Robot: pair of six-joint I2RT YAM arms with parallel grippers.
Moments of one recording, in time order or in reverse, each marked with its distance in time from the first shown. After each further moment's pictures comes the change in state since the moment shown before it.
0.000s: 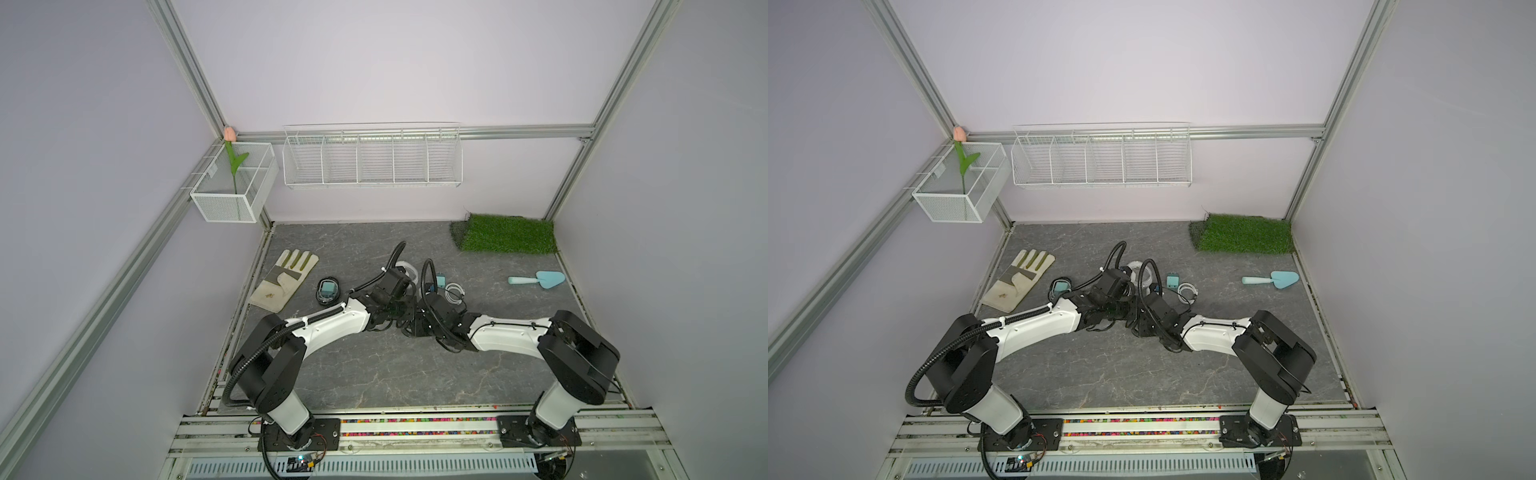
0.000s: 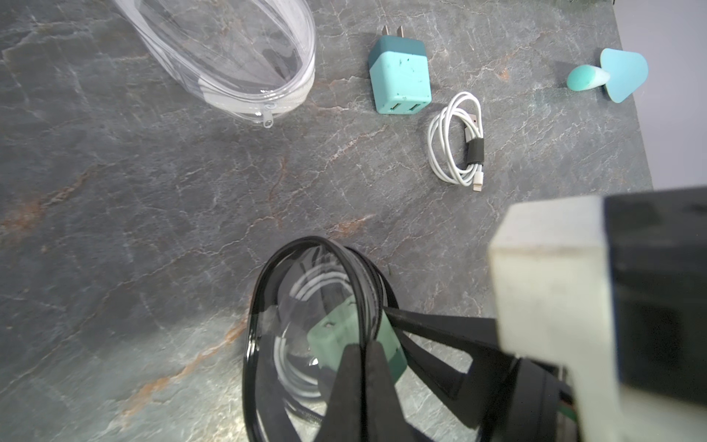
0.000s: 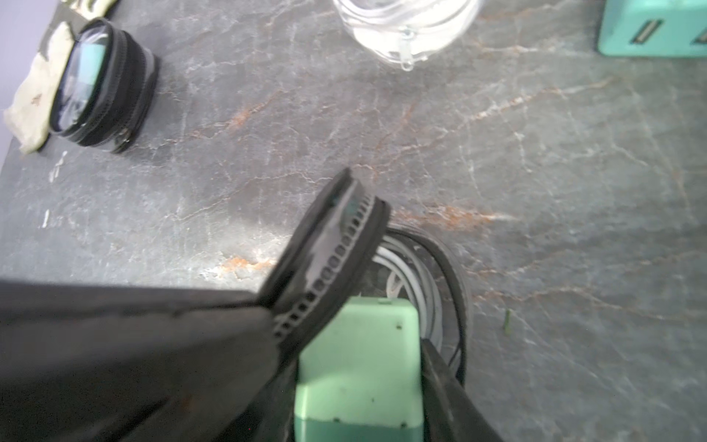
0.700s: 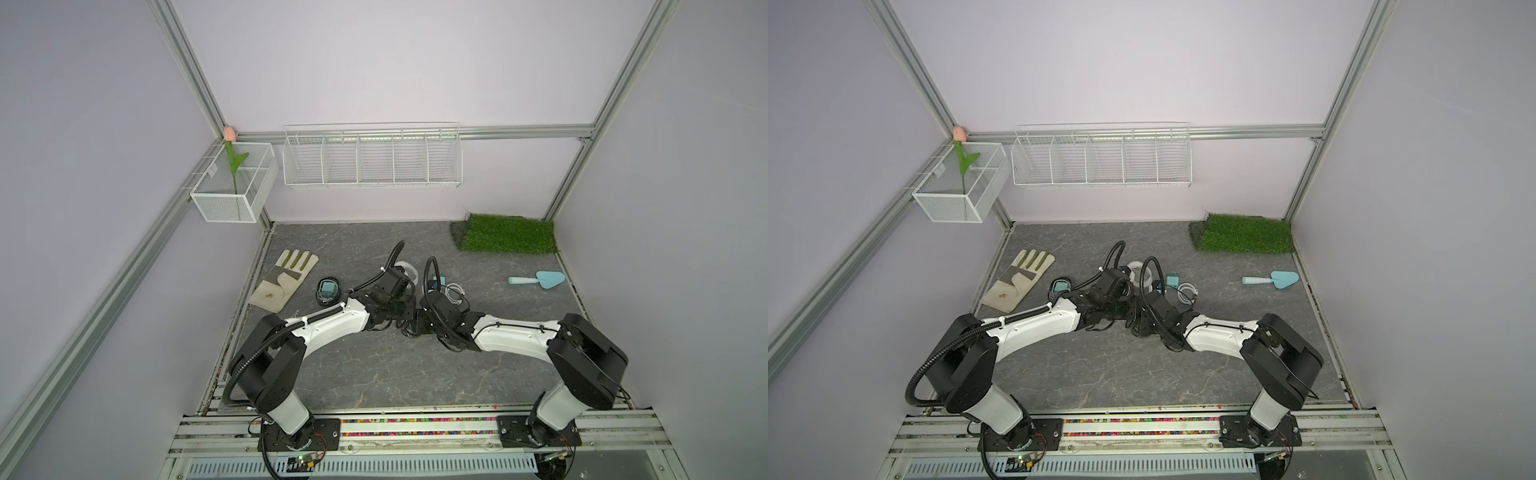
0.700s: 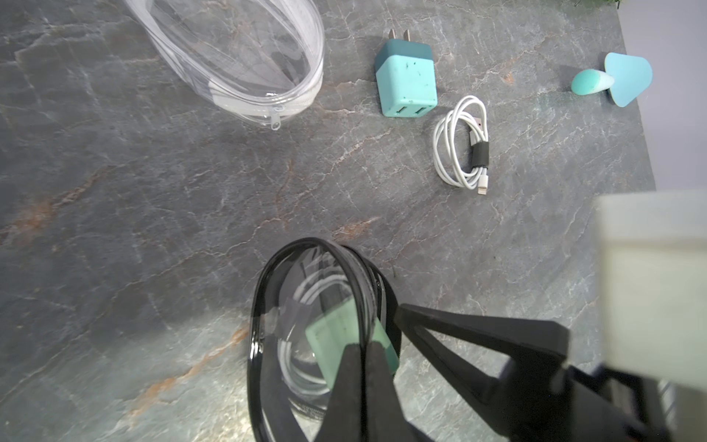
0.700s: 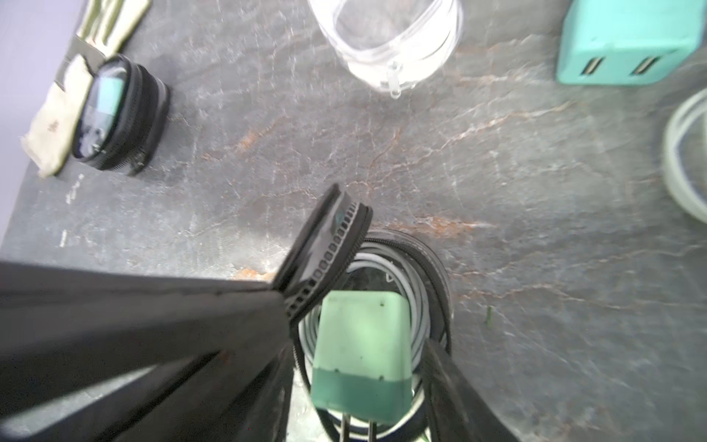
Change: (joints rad) left arm 0.006 0.000 -0.002 0.002 0.001 -0.001; right arm 0.000 -0.074 -0.019 -0.009 0.034 0.013
